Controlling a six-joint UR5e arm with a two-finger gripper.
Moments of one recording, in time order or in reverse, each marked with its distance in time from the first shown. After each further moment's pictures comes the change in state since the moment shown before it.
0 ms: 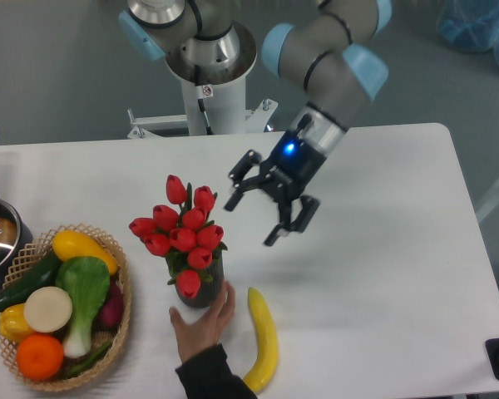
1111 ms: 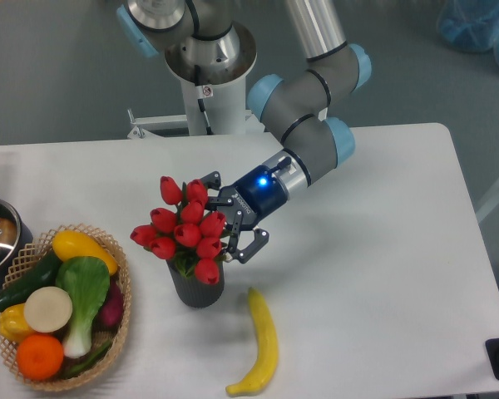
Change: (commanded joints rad) arm -0.114 -0.245 -0.123 0.015 -0.696 0.052
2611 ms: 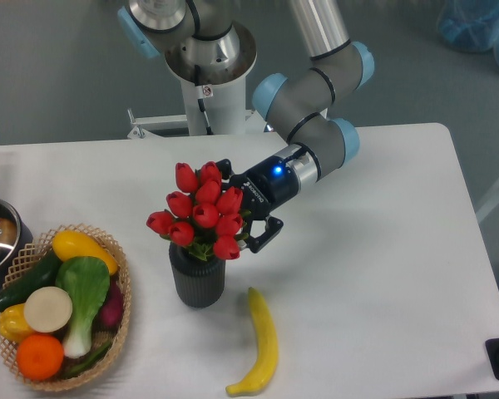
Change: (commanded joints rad) arm -0.012 -0.031 -0.017 -0.003 -0.268 0.005
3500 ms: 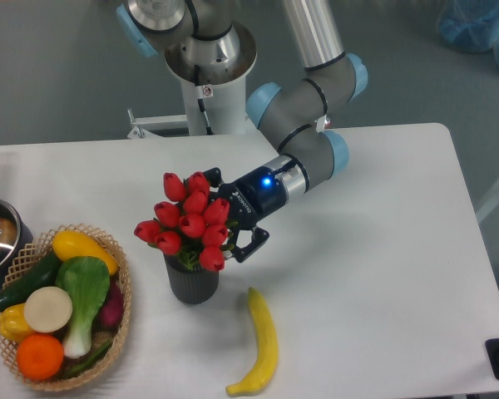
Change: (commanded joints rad) arm 0.004 -0.006 0.014 -0.005 -0.005 -0.014
